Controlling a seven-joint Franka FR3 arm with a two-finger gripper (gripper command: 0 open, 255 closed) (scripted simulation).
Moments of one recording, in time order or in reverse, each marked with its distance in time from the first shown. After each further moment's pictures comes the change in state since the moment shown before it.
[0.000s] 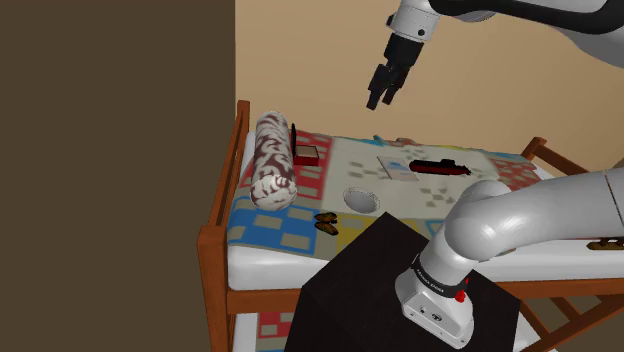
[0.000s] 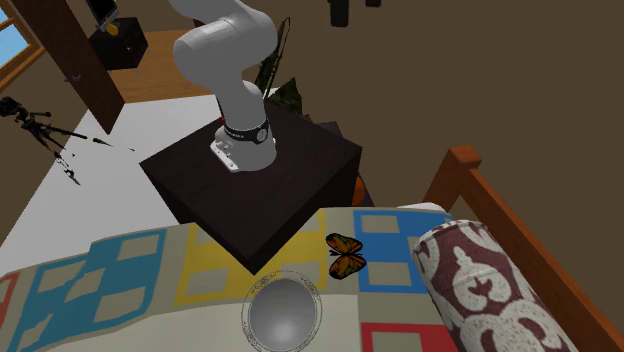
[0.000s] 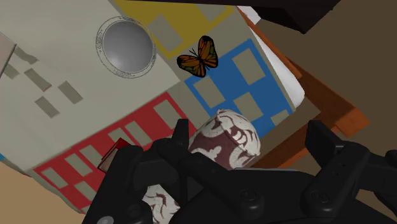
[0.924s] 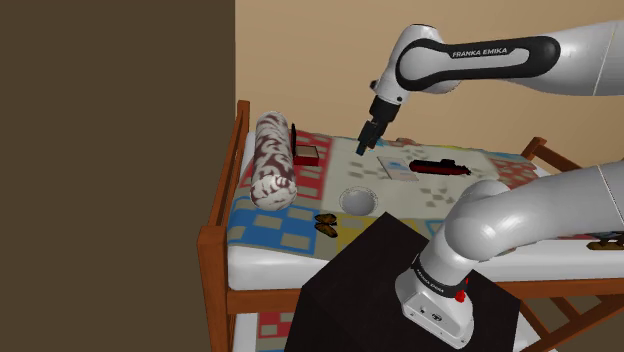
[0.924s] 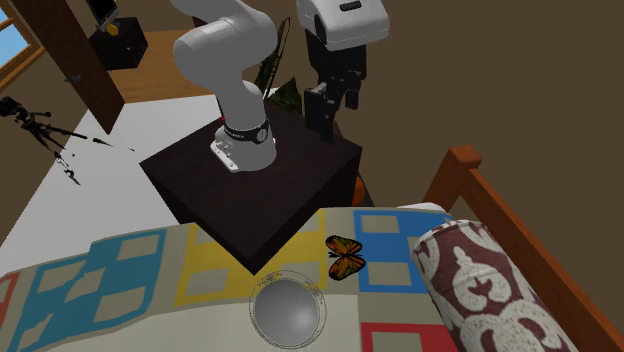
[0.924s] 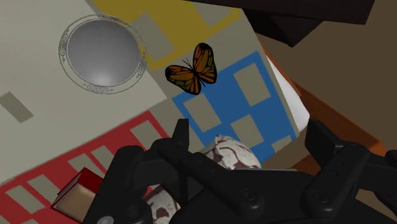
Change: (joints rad) arm 0.002 0.054 -0.171 -0.341 0.000 0.354 -0.206
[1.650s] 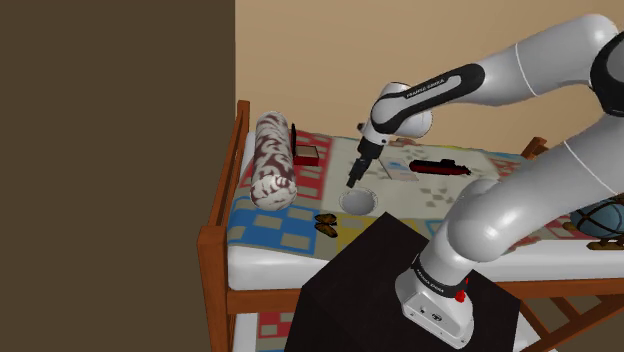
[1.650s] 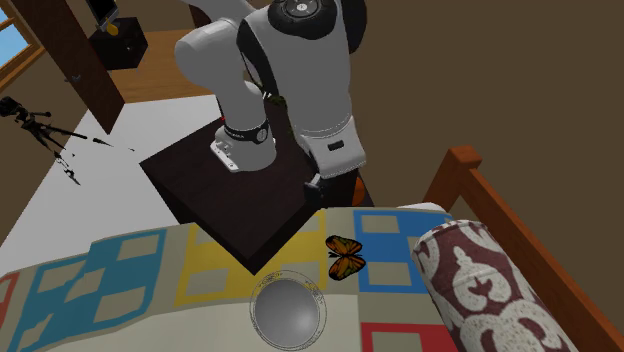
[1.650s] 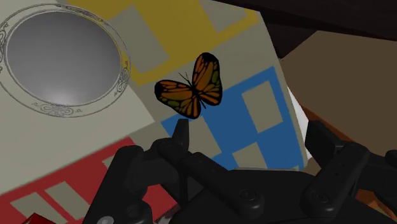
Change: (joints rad) arm 0.069 0.297 -0.201 -0.144 0.083 0.377 -0.275
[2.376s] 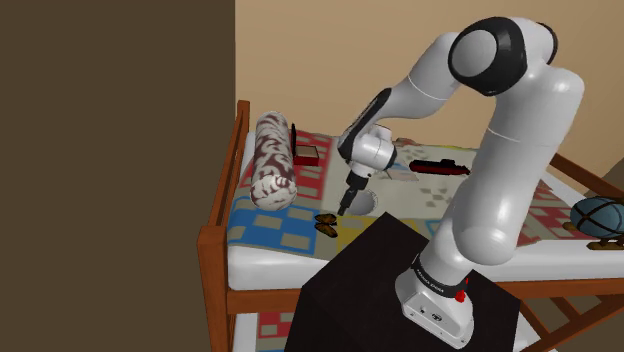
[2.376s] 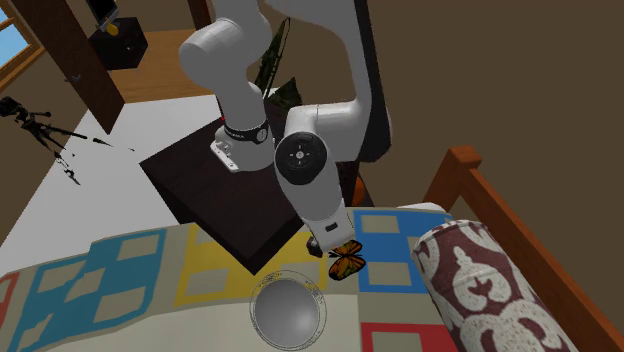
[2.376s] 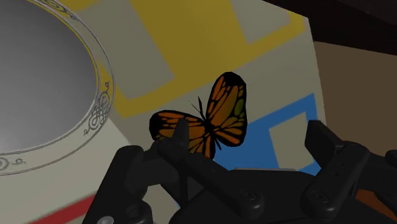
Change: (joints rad) arm 0.170 0.580 -0.115 0.099 0.661 0.233 -0.674
